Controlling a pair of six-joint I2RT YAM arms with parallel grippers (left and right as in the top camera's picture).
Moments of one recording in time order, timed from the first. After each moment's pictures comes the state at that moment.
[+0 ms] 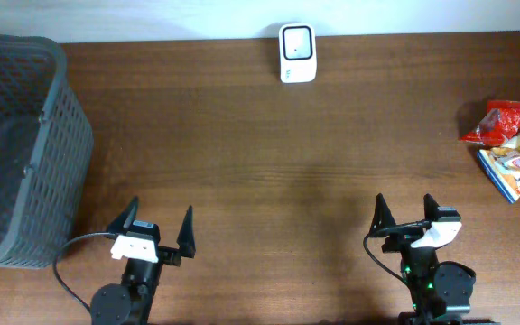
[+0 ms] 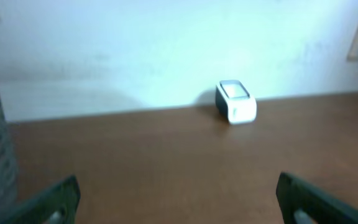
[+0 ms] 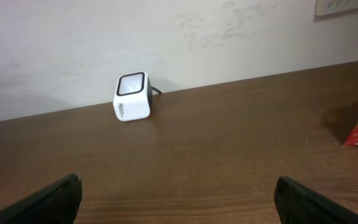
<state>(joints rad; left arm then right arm) -0.17 0.01 0.11 -0.09 0.03 -0.02 -0.02 0.01 0.01 -0.07 -0.07 0.20</state>
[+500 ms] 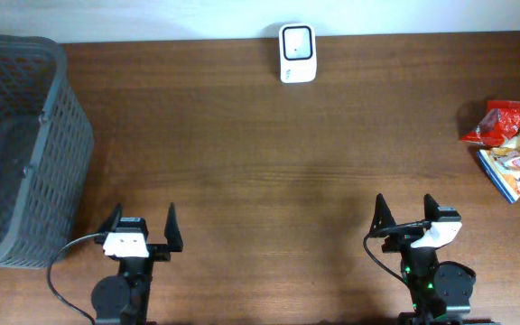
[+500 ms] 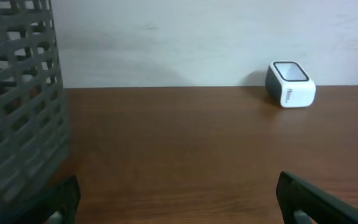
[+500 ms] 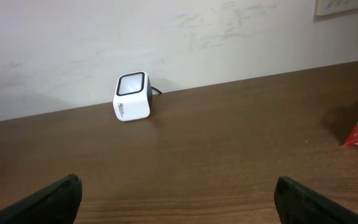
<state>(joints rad) -0.01 0.01 0.01 -0.08 0.02 -0.02 -0.02 0.01 0.01 -0.07 -0.07 0.20</state>
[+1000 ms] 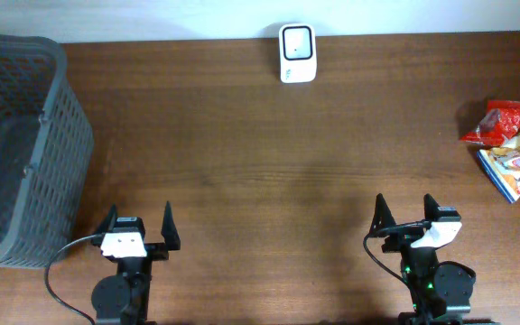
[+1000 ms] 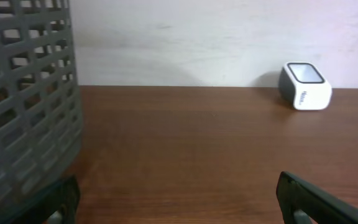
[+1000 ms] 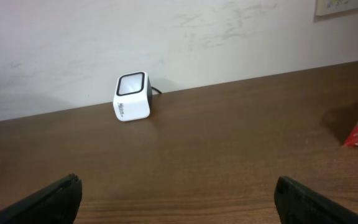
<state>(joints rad) -0.01 0.01 0.01 -0.08 -0.02 -0.02 -0.02 0.01 0.01 -0.07 -0.07 0.20</state>
